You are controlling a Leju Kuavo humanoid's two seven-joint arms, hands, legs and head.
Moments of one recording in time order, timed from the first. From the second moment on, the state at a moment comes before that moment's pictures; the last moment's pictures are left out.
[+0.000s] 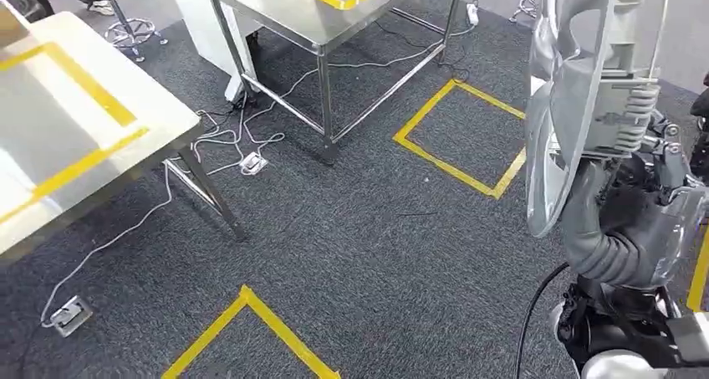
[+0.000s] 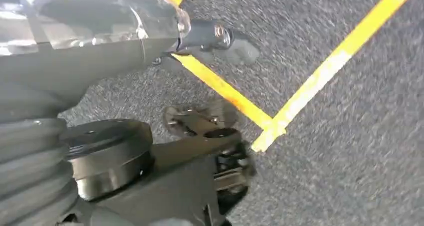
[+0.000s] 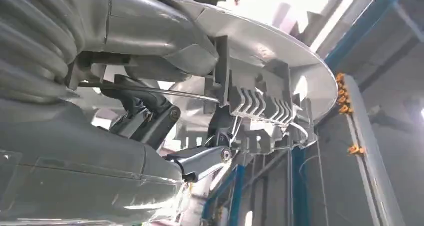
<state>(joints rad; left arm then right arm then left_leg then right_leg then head) -0.12 0.04 -1.05 -0.23 0.95 0.17 -0.18 -0.10 -0.46 0.39 -2.30 0.22 -0.58 -0.02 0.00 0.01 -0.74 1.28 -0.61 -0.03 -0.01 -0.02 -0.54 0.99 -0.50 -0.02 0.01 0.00</state>
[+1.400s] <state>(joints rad) -0.13 0.08 -1.05 -0.23 0.95 0.18 -0.14 -0.11 -0.44 0.42 -2.26 0.14 -0.56 -0.10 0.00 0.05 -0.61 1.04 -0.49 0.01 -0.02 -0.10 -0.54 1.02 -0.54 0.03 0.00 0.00</state>
